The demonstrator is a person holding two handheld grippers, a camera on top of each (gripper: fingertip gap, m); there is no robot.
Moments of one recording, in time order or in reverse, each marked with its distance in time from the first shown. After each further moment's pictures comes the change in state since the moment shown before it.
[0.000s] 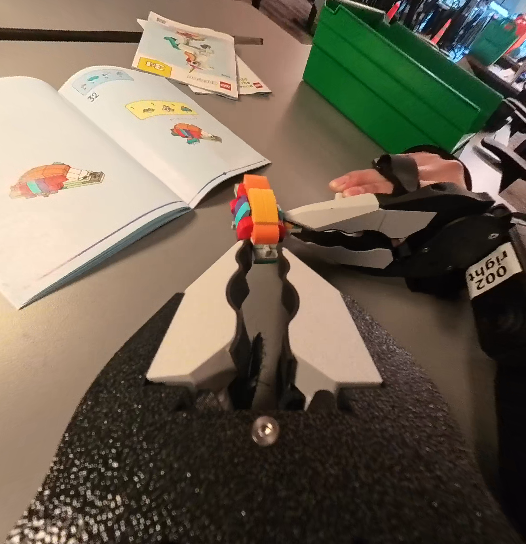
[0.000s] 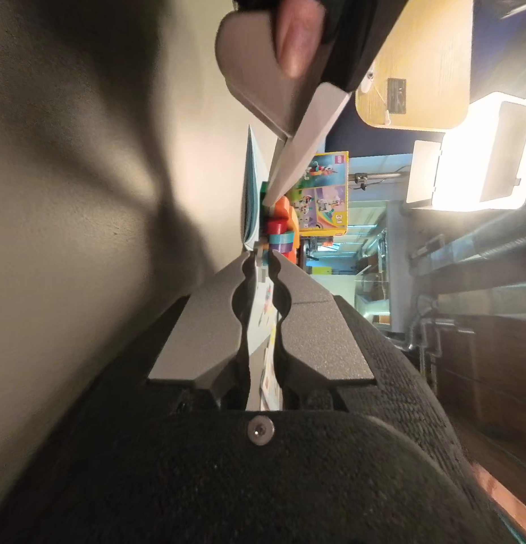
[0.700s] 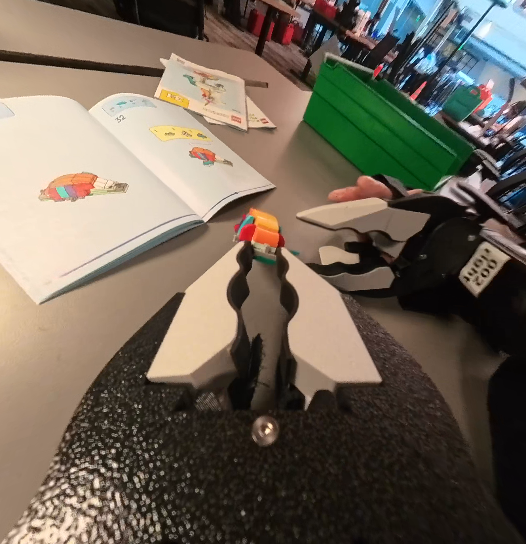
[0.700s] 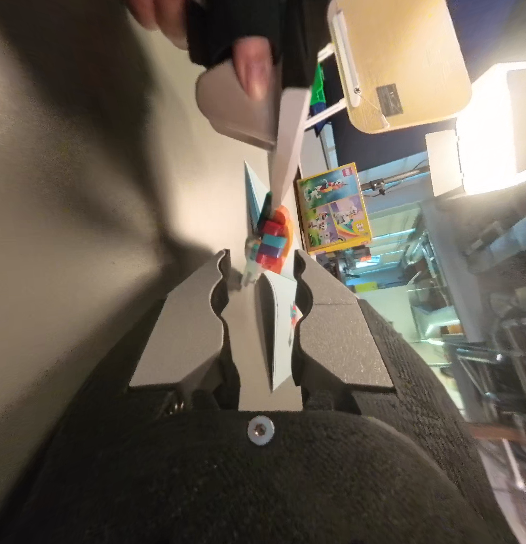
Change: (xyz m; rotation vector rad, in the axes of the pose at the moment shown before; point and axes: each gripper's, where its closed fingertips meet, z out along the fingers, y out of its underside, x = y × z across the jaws) left arm -0.009 -0.012 -0.009 0.108 0.020 -0.065; right arm 0.002 -0.011 -0.001 0.136 -0.035 0.237
